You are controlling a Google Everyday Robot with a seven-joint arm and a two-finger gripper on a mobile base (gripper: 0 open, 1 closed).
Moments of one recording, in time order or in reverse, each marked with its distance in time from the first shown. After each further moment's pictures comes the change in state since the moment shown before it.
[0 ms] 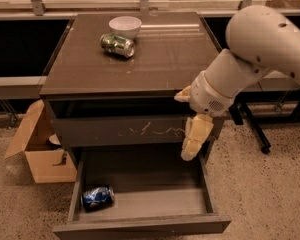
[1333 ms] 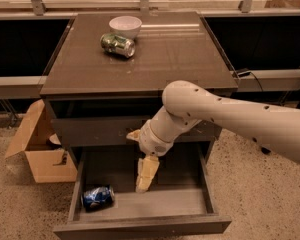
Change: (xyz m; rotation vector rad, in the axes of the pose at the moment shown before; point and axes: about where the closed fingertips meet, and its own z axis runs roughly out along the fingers) arm -0.046 0.017 0.191 -0.149 -0.133 -0.165
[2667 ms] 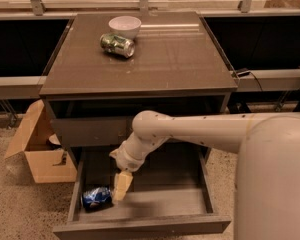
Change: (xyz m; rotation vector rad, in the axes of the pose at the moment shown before) arm 0.013 -0.038 0.145 -0.062 -0.018 0.050
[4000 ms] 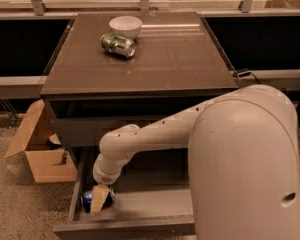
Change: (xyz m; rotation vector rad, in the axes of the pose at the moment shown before) arm -0.036 0.002 0.067 0.115 0.144 0.044
